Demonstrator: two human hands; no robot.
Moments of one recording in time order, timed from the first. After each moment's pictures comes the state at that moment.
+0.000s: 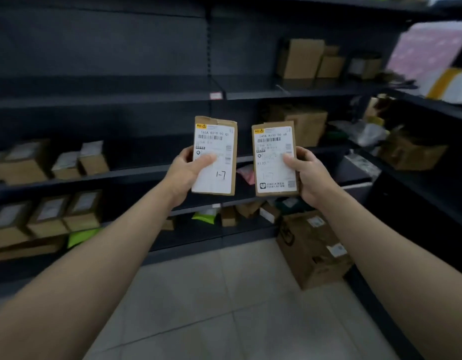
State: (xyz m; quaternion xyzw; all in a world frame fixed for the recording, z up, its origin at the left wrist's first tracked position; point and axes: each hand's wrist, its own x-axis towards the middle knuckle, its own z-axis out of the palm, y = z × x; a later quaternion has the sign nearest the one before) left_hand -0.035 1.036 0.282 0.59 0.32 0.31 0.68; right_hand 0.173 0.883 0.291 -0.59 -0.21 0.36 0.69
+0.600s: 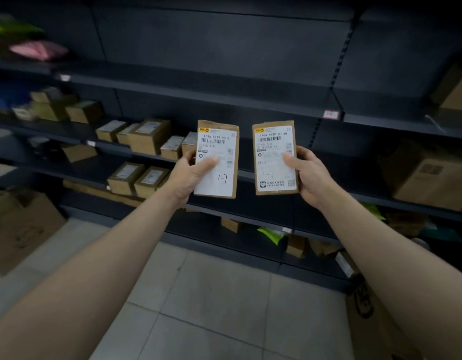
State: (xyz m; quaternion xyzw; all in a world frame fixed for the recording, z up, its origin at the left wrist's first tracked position) left_hand -0.130 1.137 0.256 0.48 0.43 0.49 0.58; right_hand 0.126 1.104 0.284 -0.53 -0.37 0.53 0.56
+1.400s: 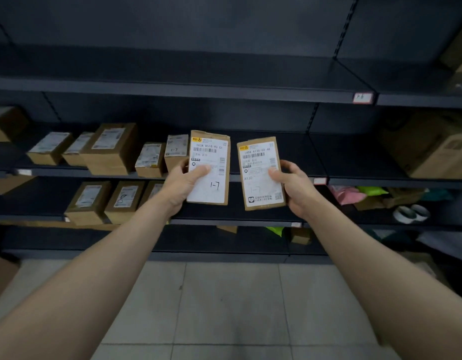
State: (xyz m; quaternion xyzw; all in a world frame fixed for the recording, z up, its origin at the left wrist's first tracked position) left_hand -0.188 1.363 0.196 0.48 0.47 0.37 0.64; right_hand 0.048 1.280 0.198 -0.59 -0.26 0.51 0.57
